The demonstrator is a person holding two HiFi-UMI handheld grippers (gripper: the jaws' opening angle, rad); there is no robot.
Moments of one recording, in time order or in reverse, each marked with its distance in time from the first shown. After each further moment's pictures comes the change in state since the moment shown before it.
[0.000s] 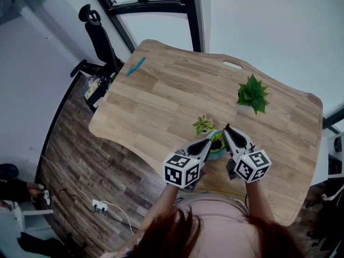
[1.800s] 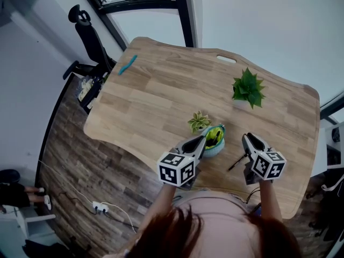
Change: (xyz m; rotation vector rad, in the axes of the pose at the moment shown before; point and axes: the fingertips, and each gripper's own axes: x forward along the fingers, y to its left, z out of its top) left arm 0.000 0.009 -0.003 -0.030 0.002 -0.002; right arm -0.078 -0.085 -0.039 0.132 0.227 -0.317
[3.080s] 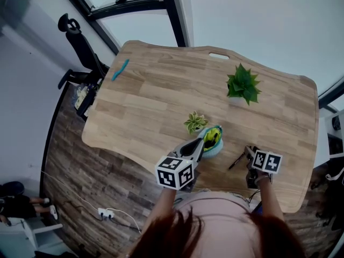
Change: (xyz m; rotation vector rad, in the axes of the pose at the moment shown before) left arm 0.004 -0.002 -0.007 -0.012 0.033 -0.018; right arm -0.014 -0.084 -0.107 0.247 0.311 -0.316
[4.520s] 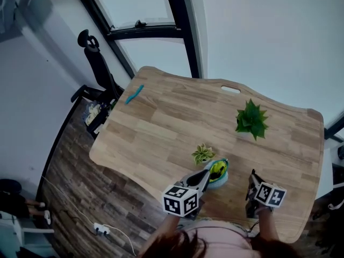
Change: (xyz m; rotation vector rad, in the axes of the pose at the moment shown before) left arm 0.003 0.001 -0.001 -0.049 -0.020 0.025; right arm -0.016 0.035 0.034 0.024 -0.130 0.126
